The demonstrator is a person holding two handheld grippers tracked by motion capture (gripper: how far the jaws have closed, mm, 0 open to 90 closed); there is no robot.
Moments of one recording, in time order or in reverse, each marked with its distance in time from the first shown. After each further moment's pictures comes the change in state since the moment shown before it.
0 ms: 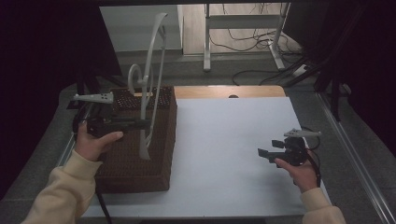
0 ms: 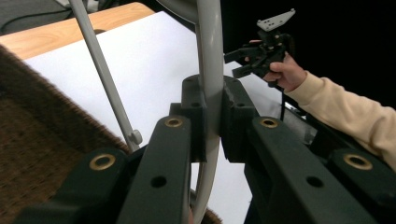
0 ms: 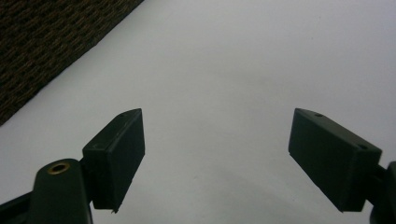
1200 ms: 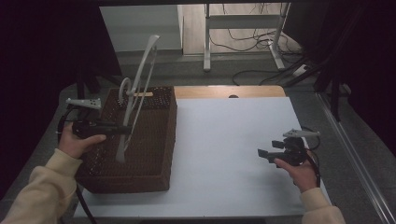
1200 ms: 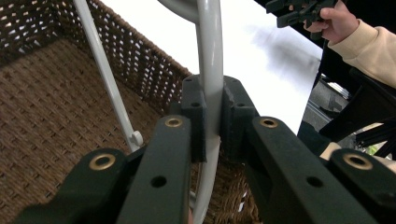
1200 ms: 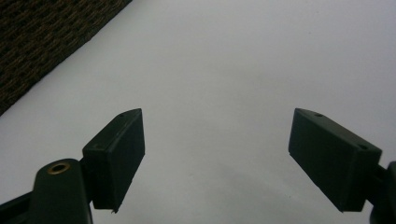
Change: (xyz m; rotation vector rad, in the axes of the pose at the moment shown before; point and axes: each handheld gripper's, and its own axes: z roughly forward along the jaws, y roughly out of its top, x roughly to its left) left arm 0.056 -0.035 -0.024 0.154 0.062 -0.003; right arm -0.001 -0.001 0.003 0.016 -0.016 0.000
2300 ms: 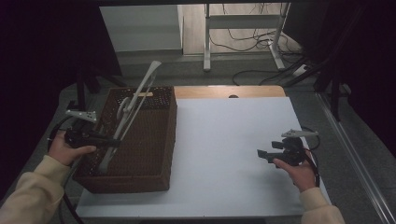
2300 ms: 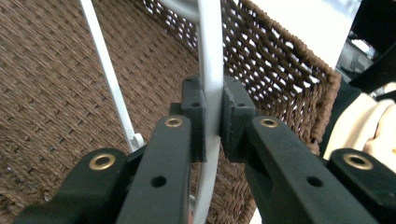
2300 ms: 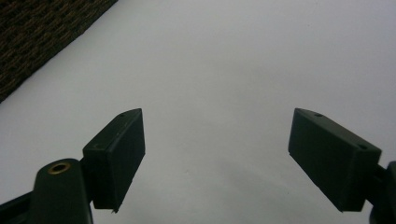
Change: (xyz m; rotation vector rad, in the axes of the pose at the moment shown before) left arm 0.028 -0.040 -0.002 0.188 0.039 0.011; right arm -0.001 -0.001 0.004 0.024 -0.012 0.003
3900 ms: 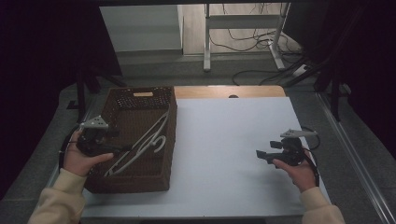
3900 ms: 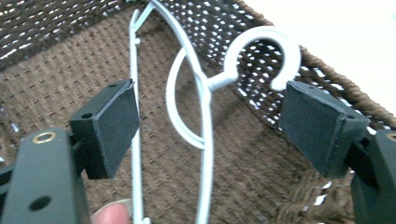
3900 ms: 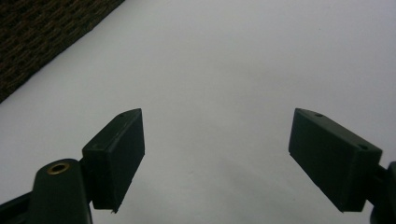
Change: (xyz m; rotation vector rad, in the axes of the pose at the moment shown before) left arm -0.047 0.003 0.029 -0.152 0.302 -0.035; right arm 0.001 0.001 0.002 -0.001 0.030 -0.037
